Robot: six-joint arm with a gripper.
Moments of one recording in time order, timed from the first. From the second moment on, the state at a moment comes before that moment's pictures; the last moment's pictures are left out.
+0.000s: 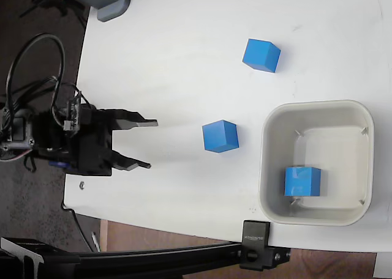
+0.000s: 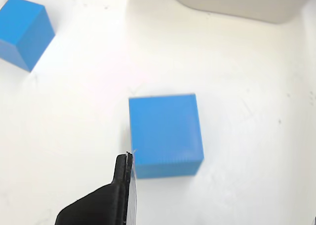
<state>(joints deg) 13.1 136.0 145.2 36.3 -13.6 -9.1</state>
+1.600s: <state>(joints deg) 12.4 103.5 135.8 16.8 -21.7 -13.4</state>
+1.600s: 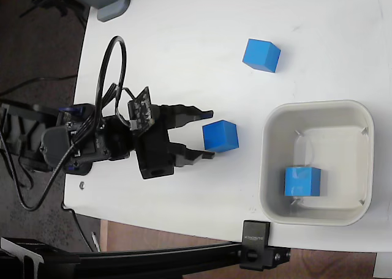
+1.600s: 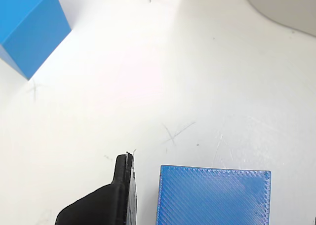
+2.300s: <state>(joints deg) 11.2 101.3 136.8 13.4 -21.5 -12.1</state>
